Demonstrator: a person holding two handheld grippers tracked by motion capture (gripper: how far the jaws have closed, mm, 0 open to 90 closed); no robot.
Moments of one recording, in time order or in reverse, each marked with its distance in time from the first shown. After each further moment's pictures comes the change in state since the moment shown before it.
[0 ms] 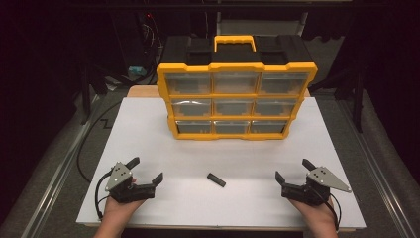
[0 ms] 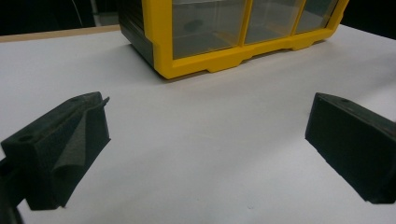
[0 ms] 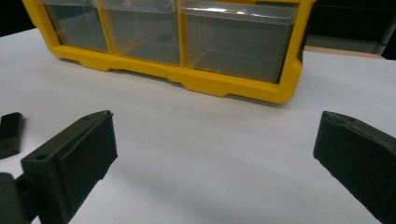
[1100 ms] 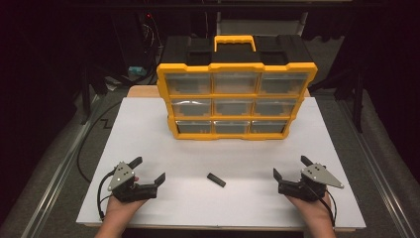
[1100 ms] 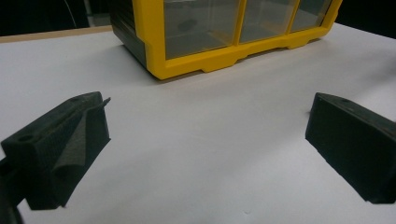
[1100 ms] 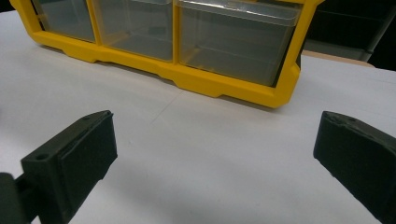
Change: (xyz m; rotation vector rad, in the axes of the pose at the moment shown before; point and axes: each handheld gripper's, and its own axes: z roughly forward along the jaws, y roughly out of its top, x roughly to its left) left arm 0.000 -0.003 0.003 0.000 -0.017 -0.003; right arm 0.003 0.002 0.014 0.017 -0.032 -0.065
